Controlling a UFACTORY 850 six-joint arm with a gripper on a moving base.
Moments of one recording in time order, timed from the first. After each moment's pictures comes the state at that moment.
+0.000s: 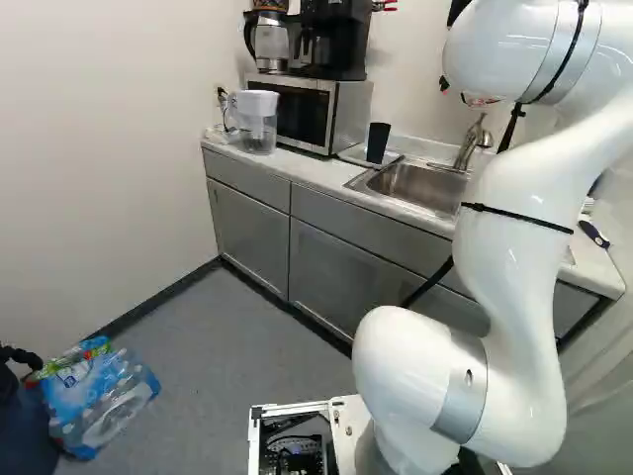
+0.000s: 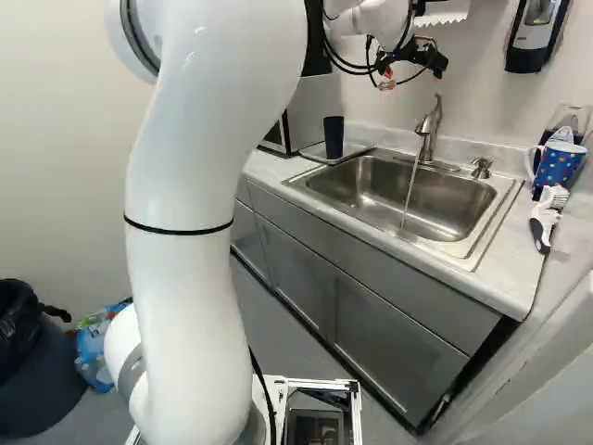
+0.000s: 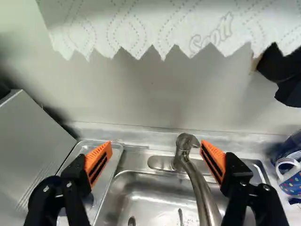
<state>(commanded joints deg) -32.4 -23.8 -102.1 0.2 -13.5 4.4</state>
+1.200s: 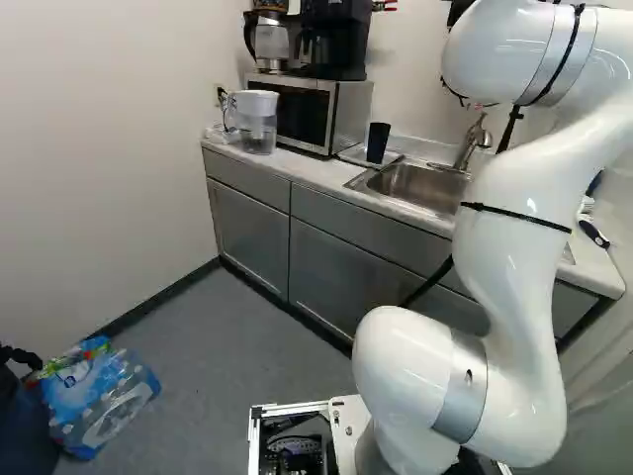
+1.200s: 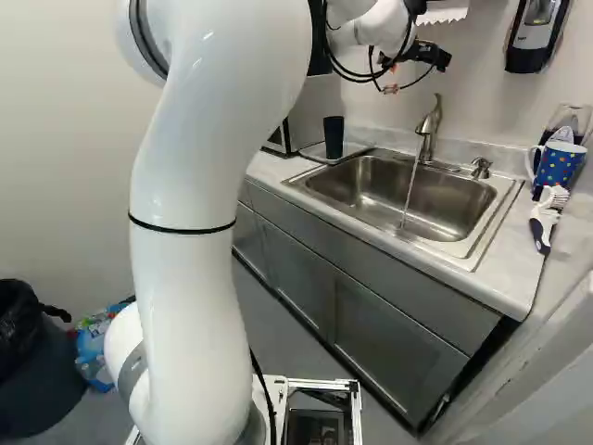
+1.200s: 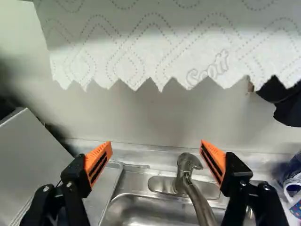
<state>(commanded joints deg) -32.4 -24.4 -99.8 0.2 -1.6 4.4</state>
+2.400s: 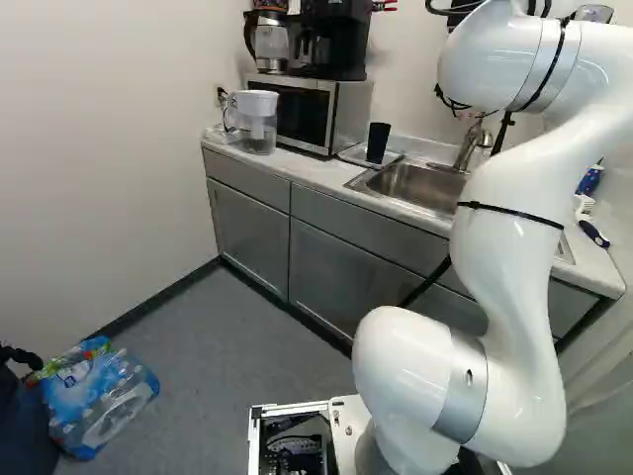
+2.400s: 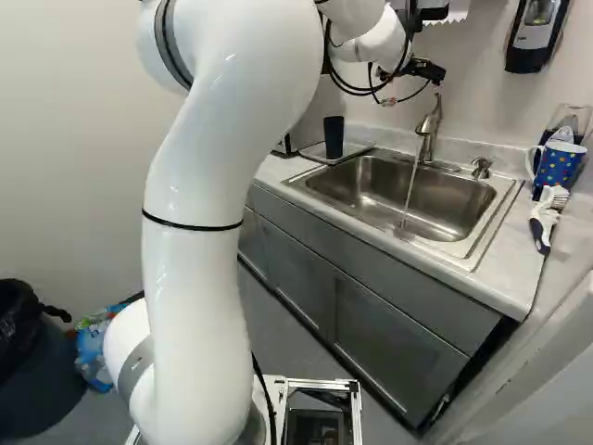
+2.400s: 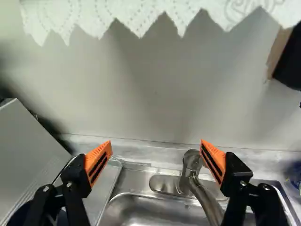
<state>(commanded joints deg) -31.8 -27.3 -100.3 0.2 -1.0 4.4</state>
